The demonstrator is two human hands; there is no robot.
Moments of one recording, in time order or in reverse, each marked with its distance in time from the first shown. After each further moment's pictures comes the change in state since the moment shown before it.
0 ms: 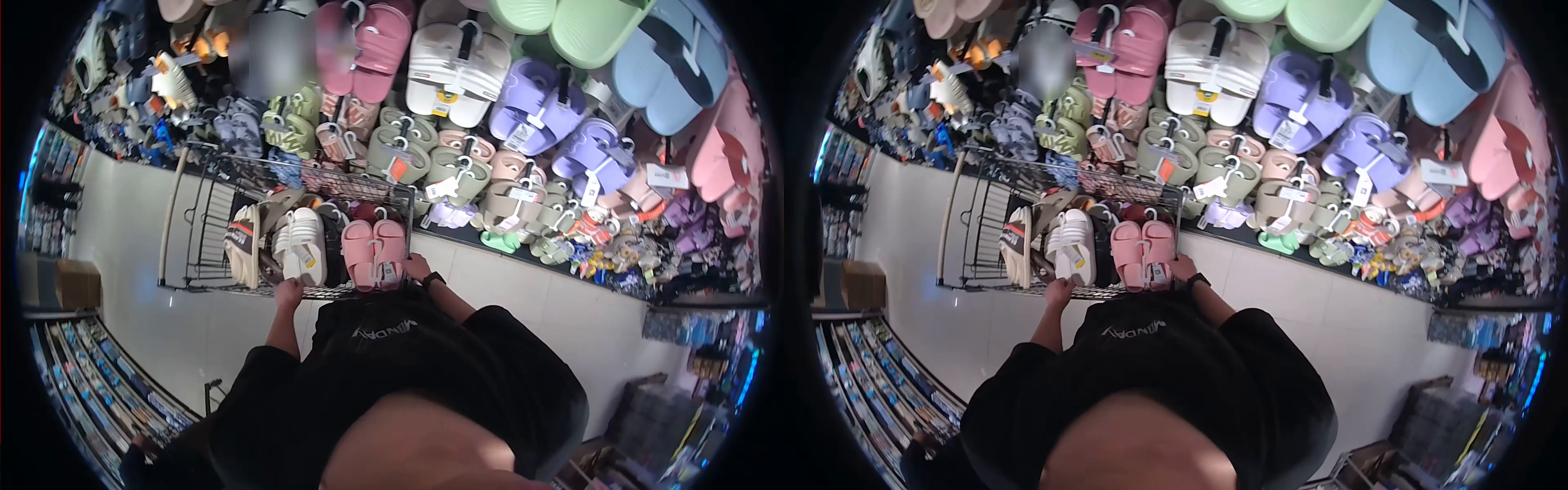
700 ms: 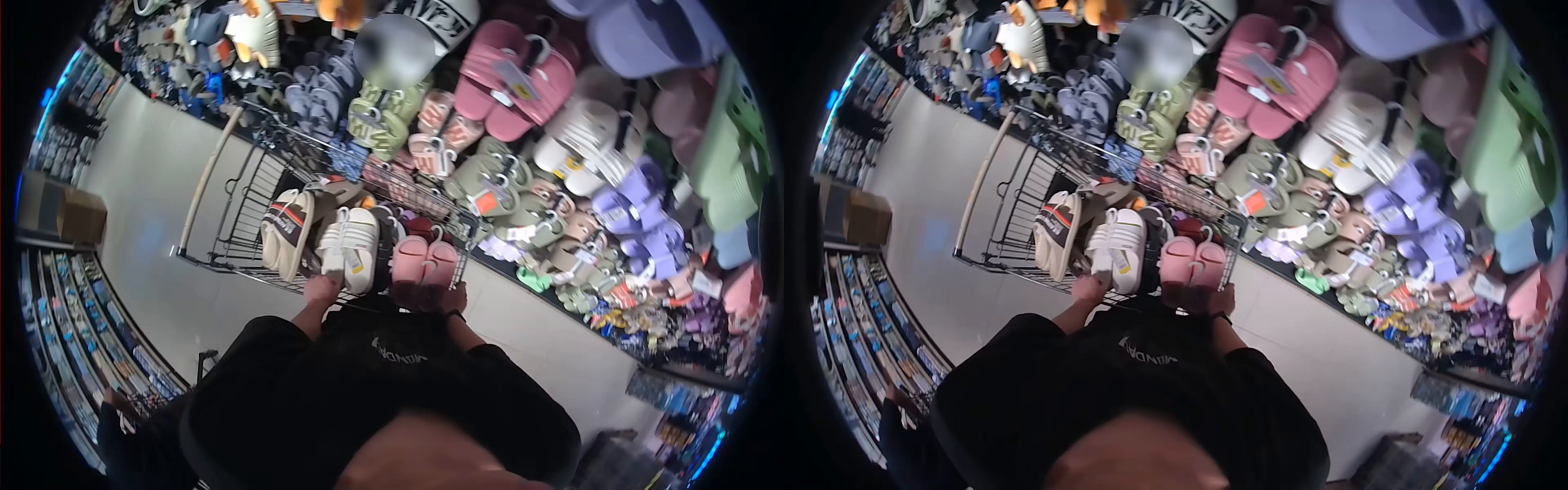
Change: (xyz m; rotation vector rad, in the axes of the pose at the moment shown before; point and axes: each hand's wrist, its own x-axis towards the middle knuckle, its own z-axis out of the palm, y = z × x) left_hand 0.059 -0.061 -0.038 0.134 -0.077 -0.037; right_hand -0.001 -0.079 0.096 -0.212 0.452 0.316
